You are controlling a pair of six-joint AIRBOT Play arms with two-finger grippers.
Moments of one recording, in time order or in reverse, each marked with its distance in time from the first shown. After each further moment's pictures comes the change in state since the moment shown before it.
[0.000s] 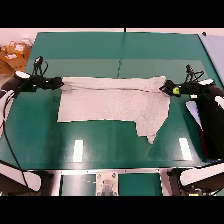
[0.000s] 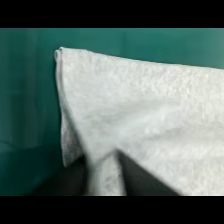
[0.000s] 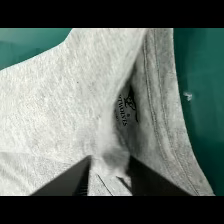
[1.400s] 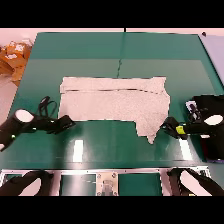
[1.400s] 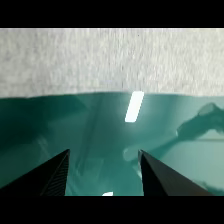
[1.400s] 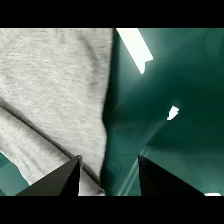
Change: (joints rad) left arm -0.201 0.718 -0.832 0.188 -0.058 -0.565; right arm -0.035 0.678 -0.744 -0.330 0.135 0.500
